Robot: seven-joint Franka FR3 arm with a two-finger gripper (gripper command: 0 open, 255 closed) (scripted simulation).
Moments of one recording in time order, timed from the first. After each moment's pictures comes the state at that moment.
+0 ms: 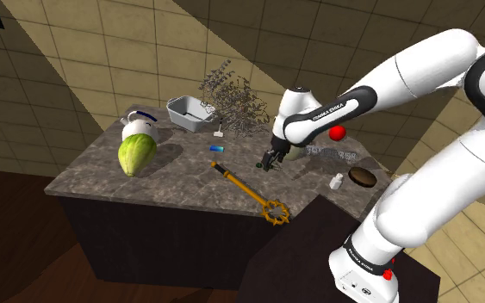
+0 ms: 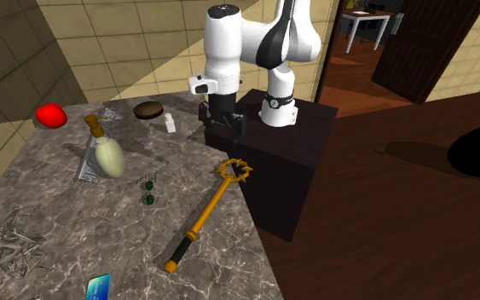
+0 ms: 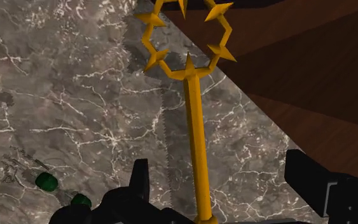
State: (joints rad) arm 0.03 -0.20 -0.11 -2.65 -0.12 2.50 0.02
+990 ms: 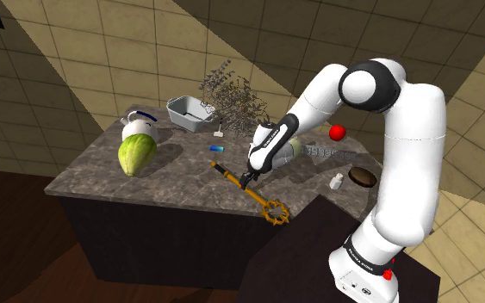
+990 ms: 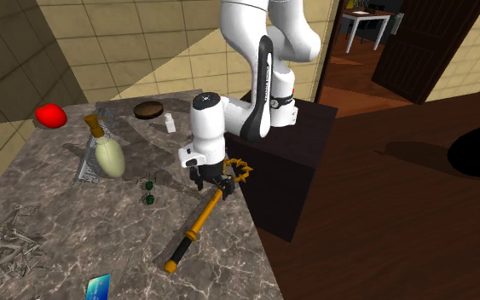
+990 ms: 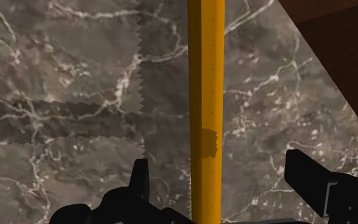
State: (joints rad) arm -0.02 0.46 -0.03 -2.38 0.07 2.90 -0.19
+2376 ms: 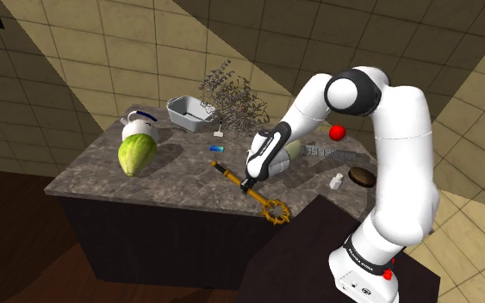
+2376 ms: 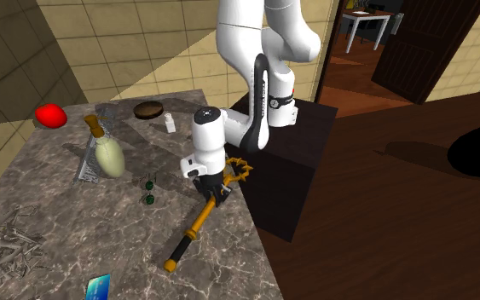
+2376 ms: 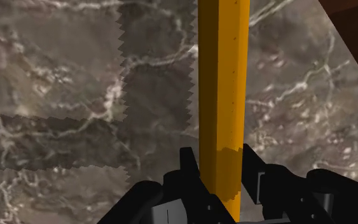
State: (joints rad) arm -0.03 0.57 -0.01 -2.34 0.08 2.98 -0.21
